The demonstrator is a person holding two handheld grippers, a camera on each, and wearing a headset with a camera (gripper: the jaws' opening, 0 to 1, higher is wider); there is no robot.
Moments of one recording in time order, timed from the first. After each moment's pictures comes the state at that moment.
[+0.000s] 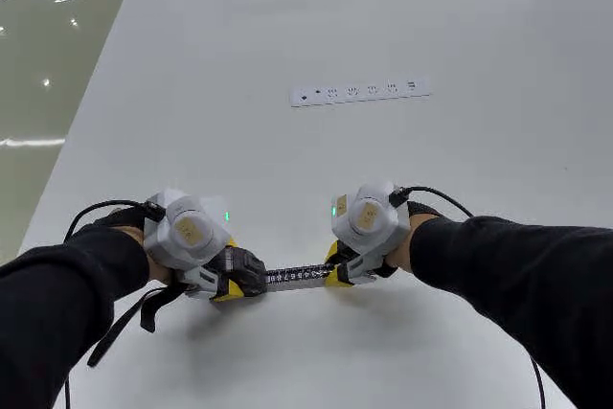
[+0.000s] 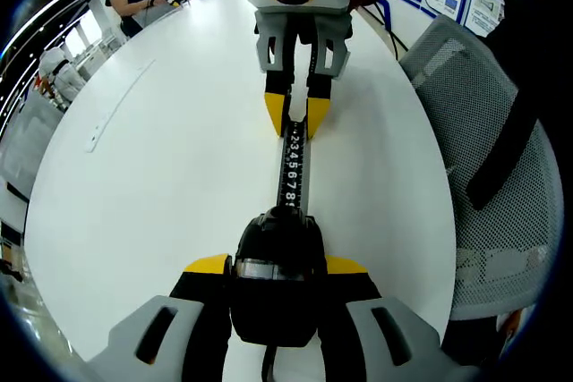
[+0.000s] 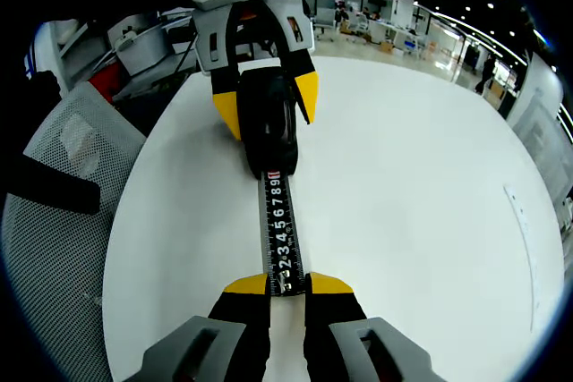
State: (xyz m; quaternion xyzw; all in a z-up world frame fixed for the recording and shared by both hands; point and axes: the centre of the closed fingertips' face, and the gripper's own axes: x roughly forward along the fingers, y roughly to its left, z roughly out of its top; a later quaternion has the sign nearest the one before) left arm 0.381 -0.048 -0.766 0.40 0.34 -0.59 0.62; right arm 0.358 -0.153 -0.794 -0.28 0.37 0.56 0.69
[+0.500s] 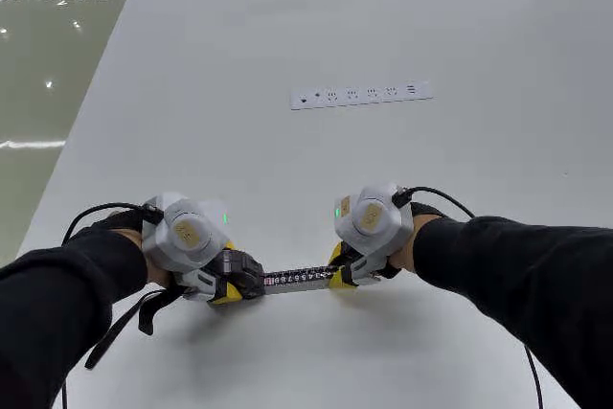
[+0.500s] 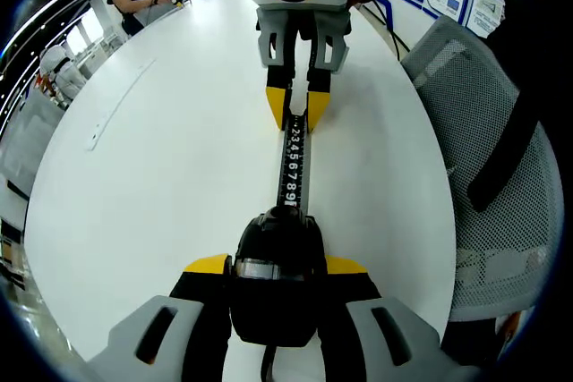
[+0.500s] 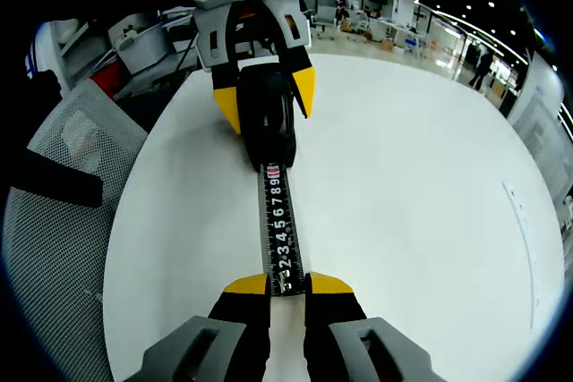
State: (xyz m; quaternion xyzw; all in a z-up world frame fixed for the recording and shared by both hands) left arm 0.381 -0.048 -0.766 0.40 0.34 -0.59 0.62; right arm 0.357 -0.162 -0.794 -0.28 0.38 0.56 0.68
